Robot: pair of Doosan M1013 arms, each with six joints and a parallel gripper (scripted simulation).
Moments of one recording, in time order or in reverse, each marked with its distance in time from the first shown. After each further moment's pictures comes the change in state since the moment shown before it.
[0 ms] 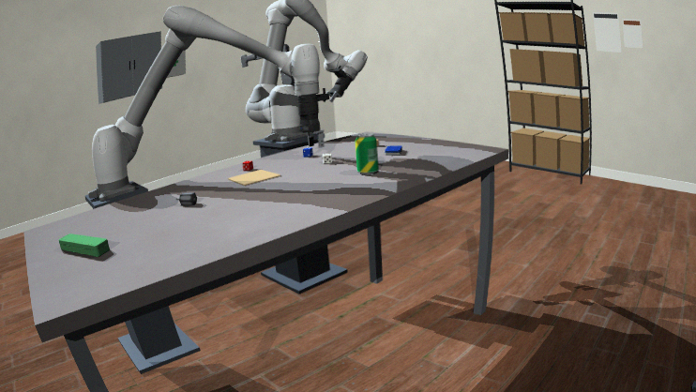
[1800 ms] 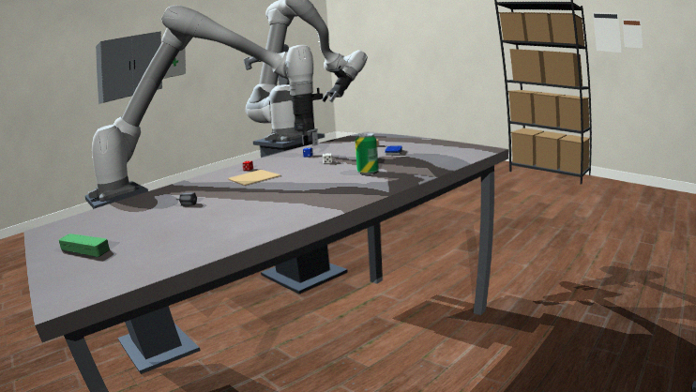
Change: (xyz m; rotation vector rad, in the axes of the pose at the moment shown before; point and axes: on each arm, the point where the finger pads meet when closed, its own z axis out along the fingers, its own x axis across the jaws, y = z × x) left arm 0.000 0.000 0.000 0.000 0.000 0.000; right arm -0.053 -0.016 0.000 0.000 0.001 0.001
